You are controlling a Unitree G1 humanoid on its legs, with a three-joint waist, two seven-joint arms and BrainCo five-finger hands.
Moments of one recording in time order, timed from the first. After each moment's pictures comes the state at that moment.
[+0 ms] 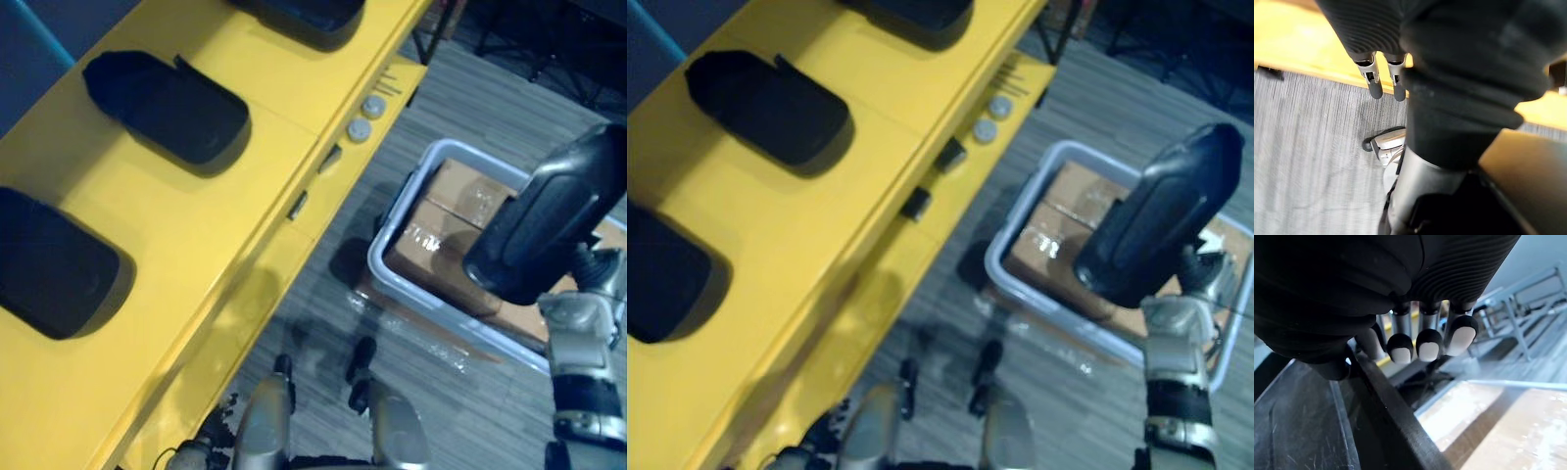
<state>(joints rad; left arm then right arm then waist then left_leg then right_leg) 0.20 0.36 -0.33 0.57 -0.03 0.03 -0.03 -0.21 -0.47 -0.30 0.25 -0.26 0.32 -0.50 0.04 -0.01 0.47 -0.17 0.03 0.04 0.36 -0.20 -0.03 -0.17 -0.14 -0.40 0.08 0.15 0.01</state>
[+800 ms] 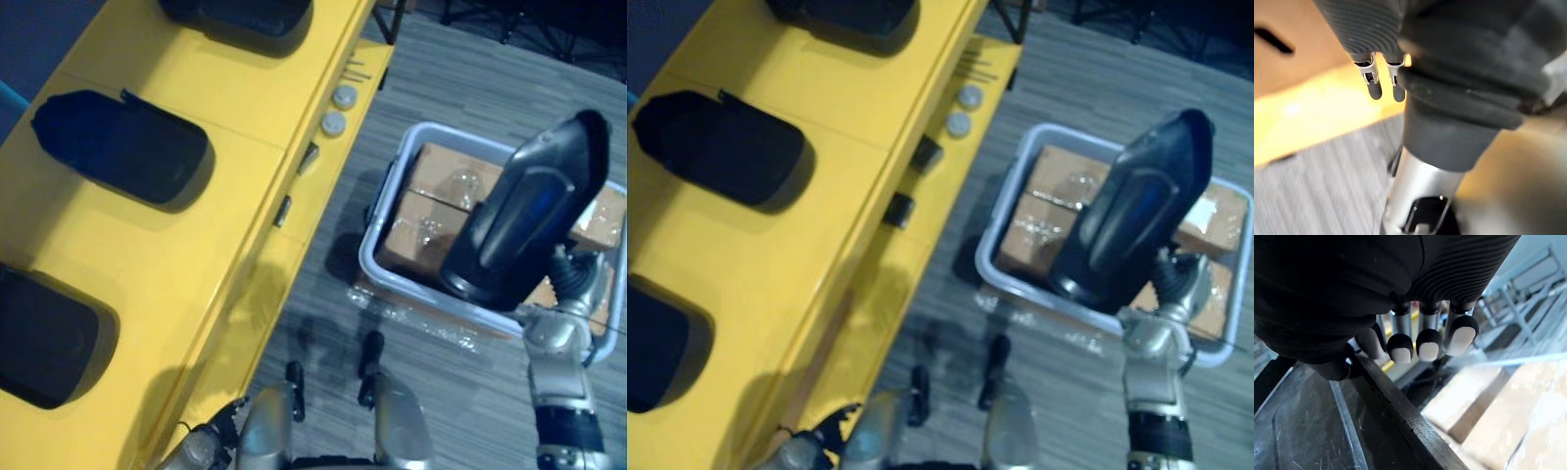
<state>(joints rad) 0.08 0.43 -0.50 0.55 0.13 0.15 0.04 -0.13 -0.39 -0.23 0.09 -0.29 0.20 -0.52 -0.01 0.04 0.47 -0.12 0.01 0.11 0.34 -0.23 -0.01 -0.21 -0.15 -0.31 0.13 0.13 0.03</state>
